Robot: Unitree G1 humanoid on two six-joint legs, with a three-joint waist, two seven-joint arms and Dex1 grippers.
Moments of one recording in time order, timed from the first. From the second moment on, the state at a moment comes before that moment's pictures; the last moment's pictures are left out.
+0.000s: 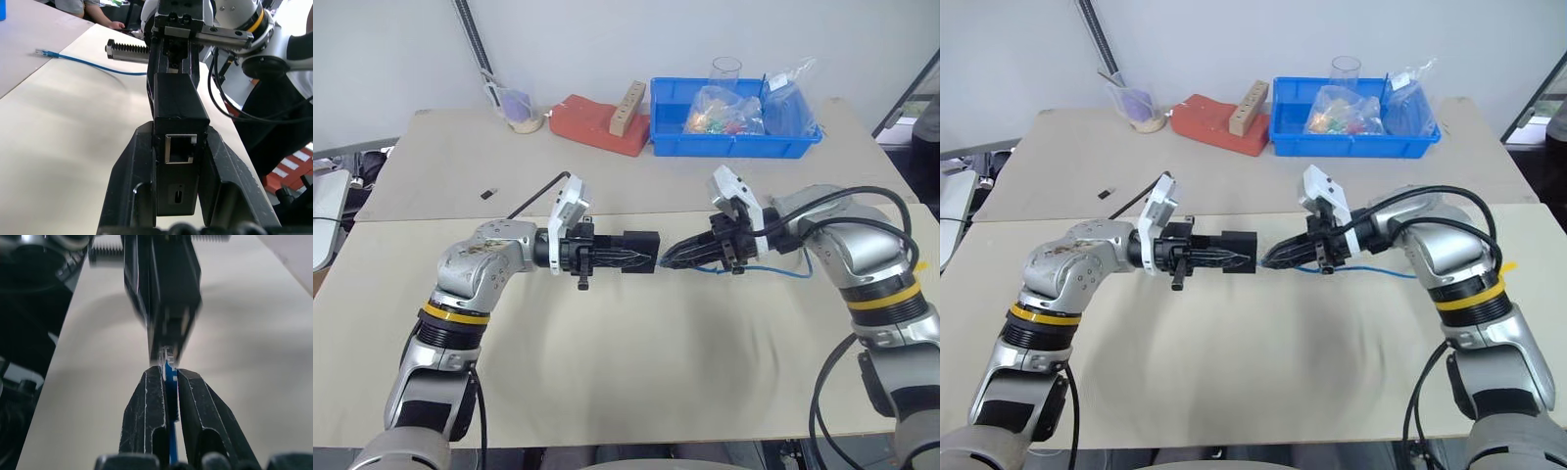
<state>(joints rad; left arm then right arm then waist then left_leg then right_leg) -0.61 0.57 -0.10 -0.04 -0.63 0.71 -1.21 -0.75 -0.83 0.27 0.00 0.45 0.73 1.37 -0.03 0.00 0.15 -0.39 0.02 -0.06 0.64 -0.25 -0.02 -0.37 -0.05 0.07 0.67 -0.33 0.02</state>
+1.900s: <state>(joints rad) -0.22 0.57 0.12 0.14 -0.36 0.19 -0.83 -0.27 -0.79 -0.07 -0.51 0.55 0.83 0.80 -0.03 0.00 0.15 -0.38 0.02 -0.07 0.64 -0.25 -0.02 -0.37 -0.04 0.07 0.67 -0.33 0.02</state>
